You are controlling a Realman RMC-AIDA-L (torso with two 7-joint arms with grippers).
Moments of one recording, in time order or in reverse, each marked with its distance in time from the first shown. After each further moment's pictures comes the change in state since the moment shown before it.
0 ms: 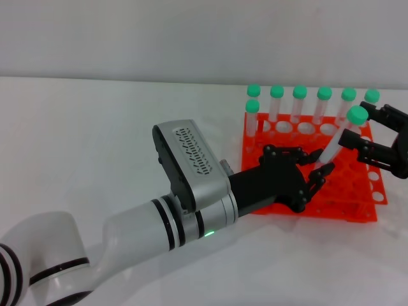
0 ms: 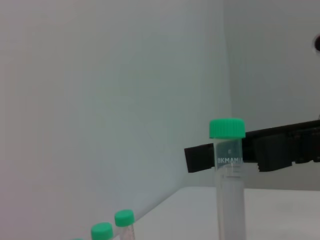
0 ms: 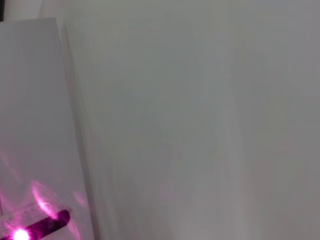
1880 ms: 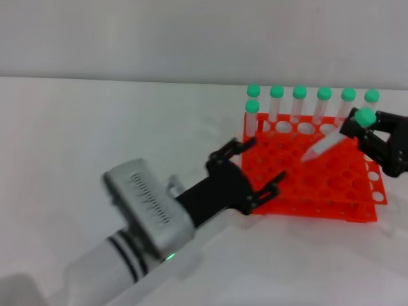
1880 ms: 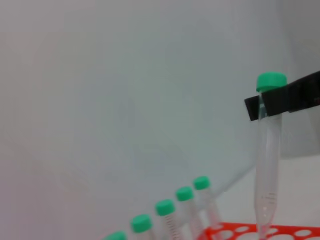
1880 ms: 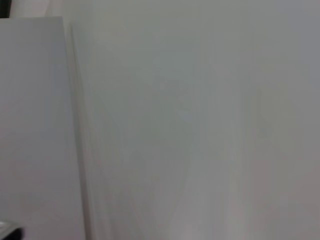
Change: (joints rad) left arm 0.216 -0.010 -0.161 0.026 0.023 0.022 0.353; right arm -0.007 0.022 -0.020 -0.009 0.033 -0.015 -0.070
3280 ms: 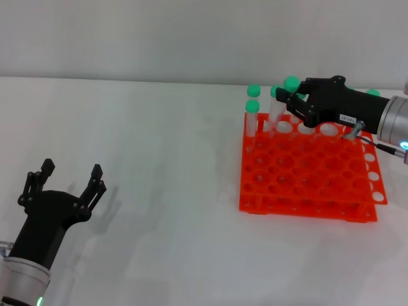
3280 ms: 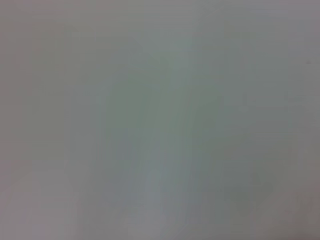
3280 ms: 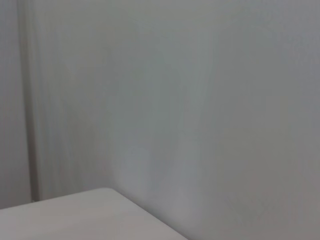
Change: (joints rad) left arm 0.357 0.007 -0.029 -0.110 -0.461 0.334 -0.058; right arm 0.264 0.041 -0.175 0.016 0.003 -0.526 0.031
